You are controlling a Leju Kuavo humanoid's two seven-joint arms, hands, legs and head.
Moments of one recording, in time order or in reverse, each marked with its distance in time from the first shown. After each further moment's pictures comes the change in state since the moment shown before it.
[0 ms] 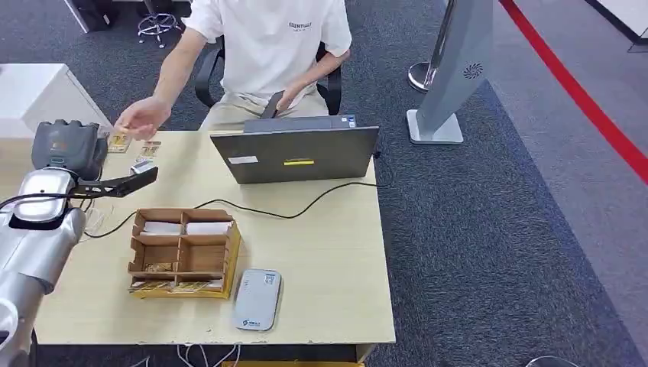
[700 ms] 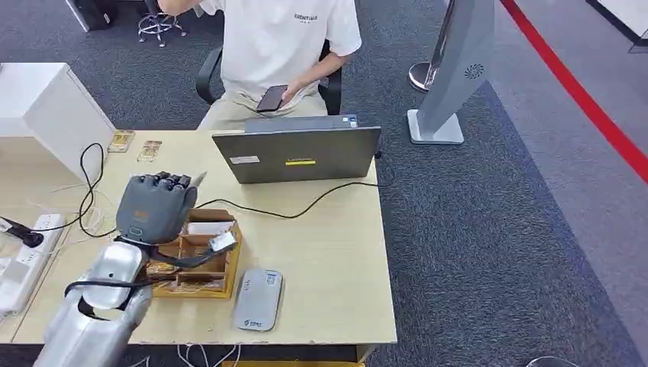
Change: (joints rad) left arm 0.535 -0.082 -0.113 -0.811 0.002 0.007 -0.066; right arm 0.004 0.005 -0.081 0.003 -0.019 -0.023 -0.004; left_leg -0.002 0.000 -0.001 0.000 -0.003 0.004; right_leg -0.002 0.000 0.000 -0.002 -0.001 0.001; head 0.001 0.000
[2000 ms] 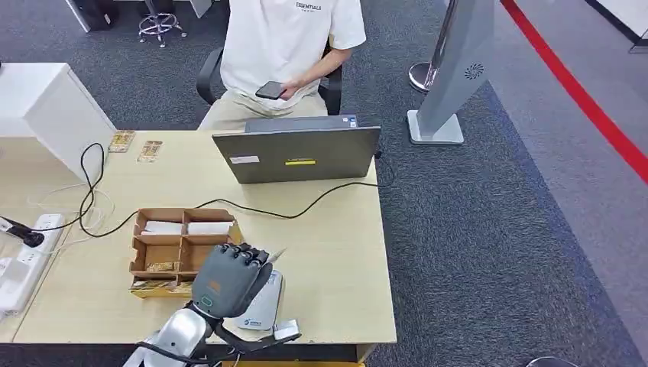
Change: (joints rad) left arm 0.230 -0.100 -0.196 -0.080 0.052 -0.056 -0.022; right arm 0.002 0.021 -0.045 0.000 0.010 -0.032 0.022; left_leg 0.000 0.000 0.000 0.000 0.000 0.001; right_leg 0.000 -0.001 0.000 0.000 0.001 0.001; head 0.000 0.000
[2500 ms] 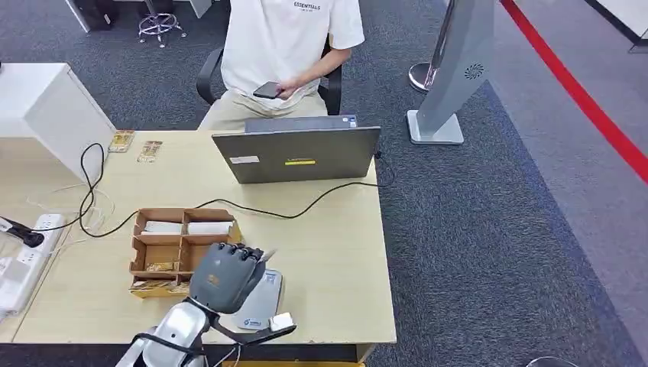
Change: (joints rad) left arm -0.026 0.023 0.000 0.000 -0.009 -0.139 0.050; right arm 0.001 0.000 -0.024 0.000 0.012 -0.010 0.006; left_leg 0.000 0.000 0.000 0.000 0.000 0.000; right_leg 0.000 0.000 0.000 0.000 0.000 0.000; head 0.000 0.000
